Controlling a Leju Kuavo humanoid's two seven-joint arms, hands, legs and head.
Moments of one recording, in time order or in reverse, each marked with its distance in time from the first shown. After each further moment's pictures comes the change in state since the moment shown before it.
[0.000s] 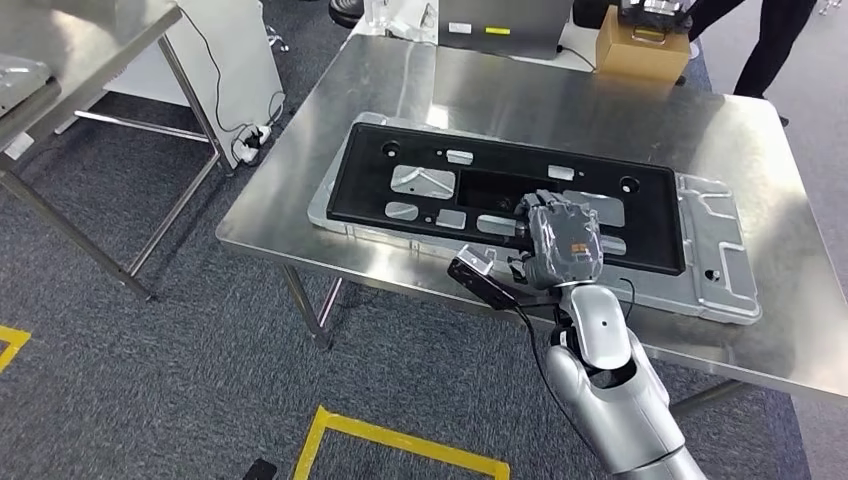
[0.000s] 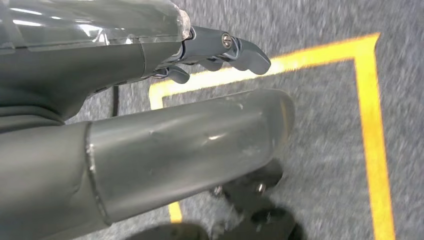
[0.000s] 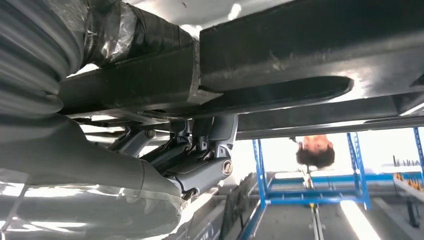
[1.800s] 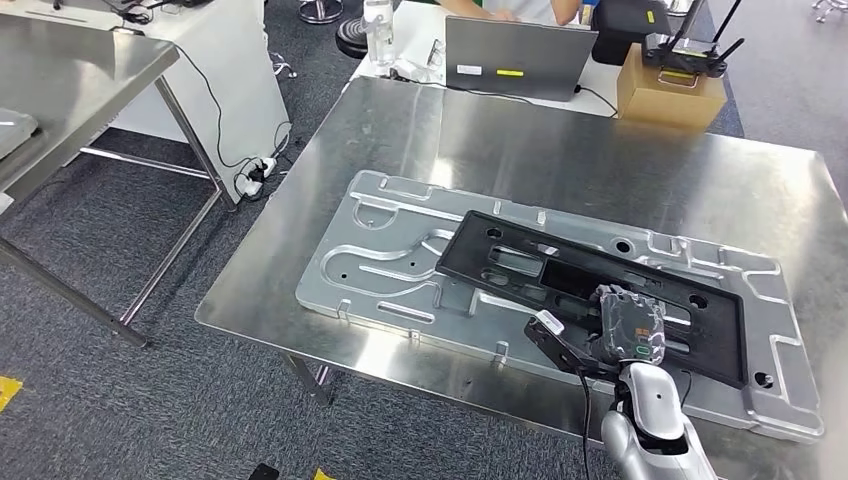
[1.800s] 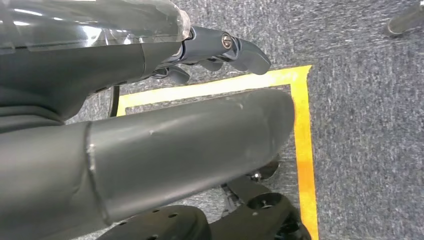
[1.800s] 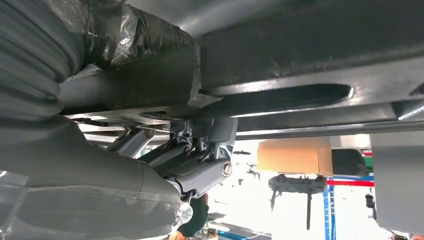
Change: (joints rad) left arm 0.006 0.012 0.003 0.002 0.020 0.000 0.003; right arm 0.250 -0.051 -0.275 0.115 0.013 -0.008 -0.068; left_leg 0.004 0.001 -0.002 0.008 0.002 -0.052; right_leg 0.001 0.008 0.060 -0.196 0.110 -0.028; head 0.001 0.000
